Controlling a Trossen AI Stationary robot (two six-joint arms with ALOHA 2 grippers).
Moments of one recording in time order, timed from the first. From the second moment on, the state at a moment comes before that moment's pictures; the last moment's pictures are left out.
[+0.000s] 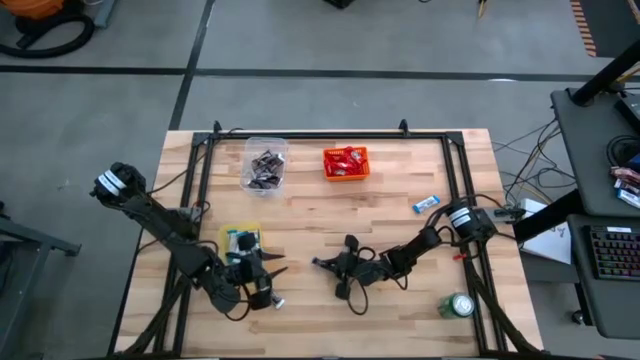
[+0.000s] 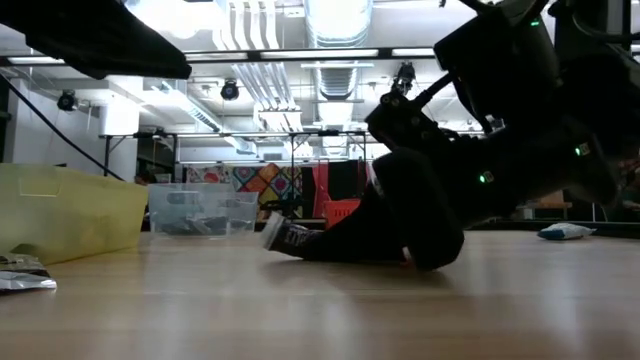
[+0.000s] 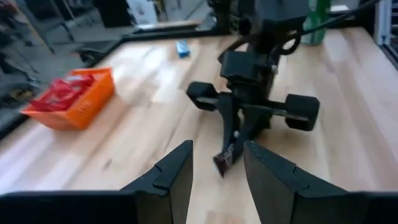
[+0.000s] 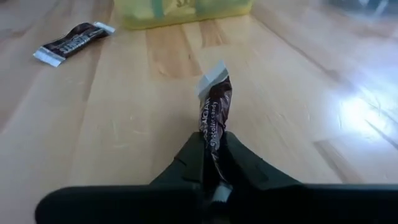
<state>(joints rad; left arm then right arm) -0.77 1.42 0.68 0.07 -0.99 -0.46 0.38 2.25 0.83 0.88 0.52 0.29</state>
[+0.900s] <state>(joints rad) -0.68 1.42 0.68 0.26 -0.90 -0.34 0.39 1.96 1.01 0.92 0.49 -0.46</state>
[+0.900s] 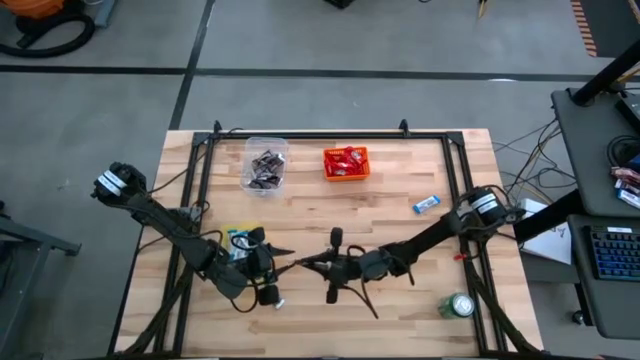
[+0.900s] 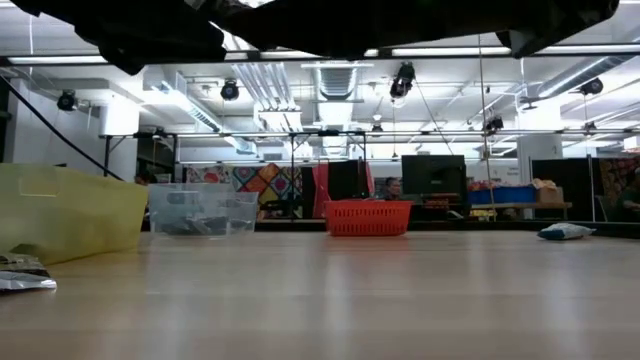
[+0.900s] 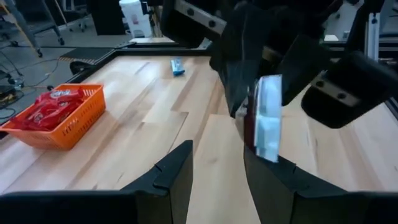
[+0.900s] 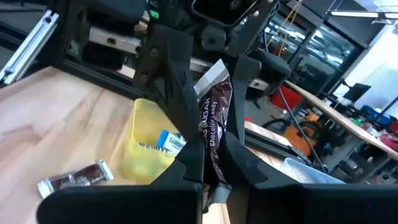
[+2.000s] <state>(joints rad) -0.67 1.36 0.68 0.24 -0.89 -0.23 0.38 1.98 1.12 0.74 0.67 -0.33</state>
